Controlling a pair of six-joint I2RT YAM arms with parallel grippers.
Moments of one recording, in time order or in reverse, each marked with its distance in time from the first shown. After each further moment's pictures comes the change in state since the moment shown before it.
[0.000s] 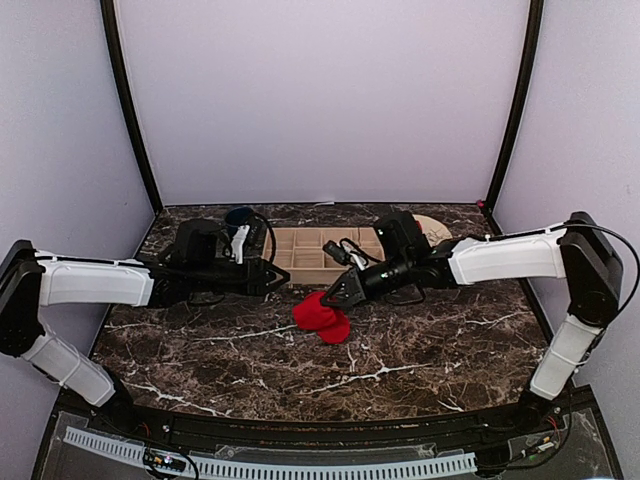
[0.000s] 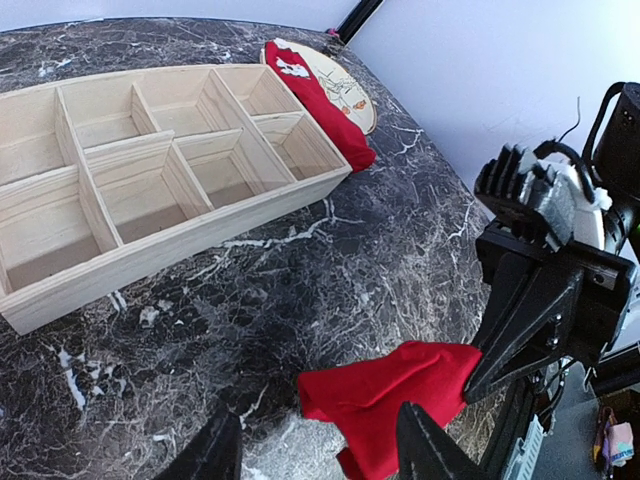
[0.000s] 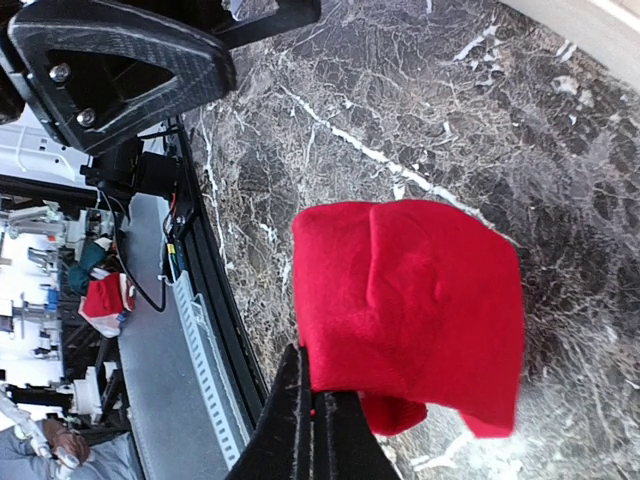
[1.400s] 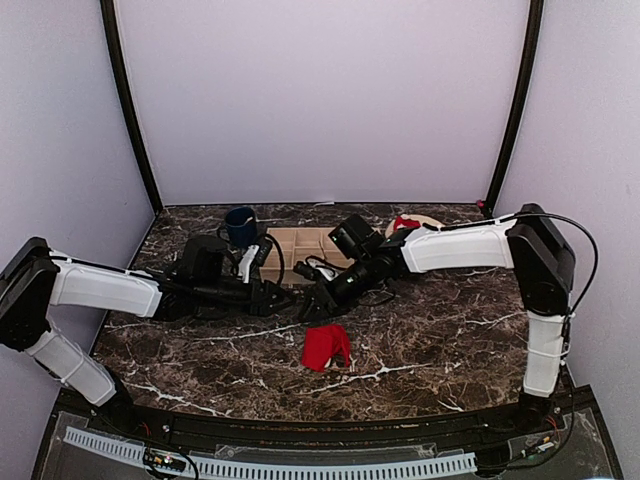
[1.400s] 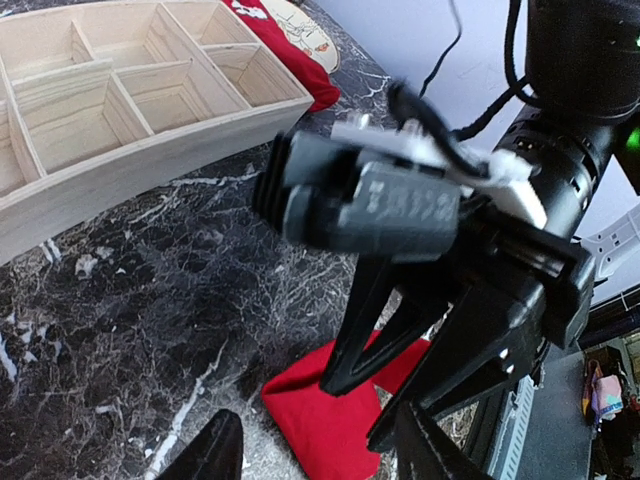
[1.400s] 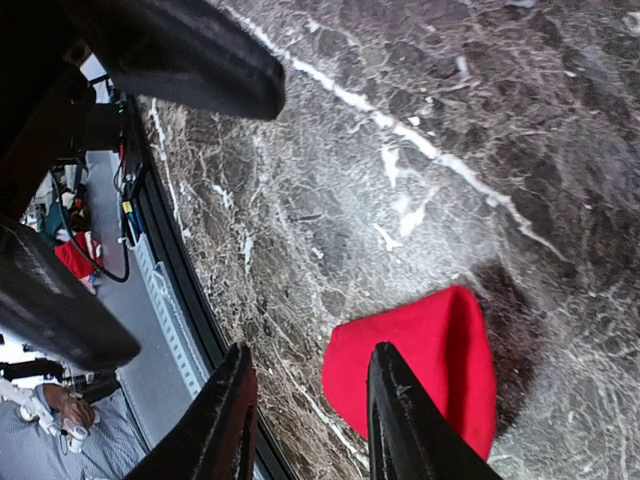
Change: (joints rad) left arm -0.040 0.048 -0.072 0.090 0.101 0.013; right arm 0.070 0.264 0.352 -0.399 0.004 -0.132
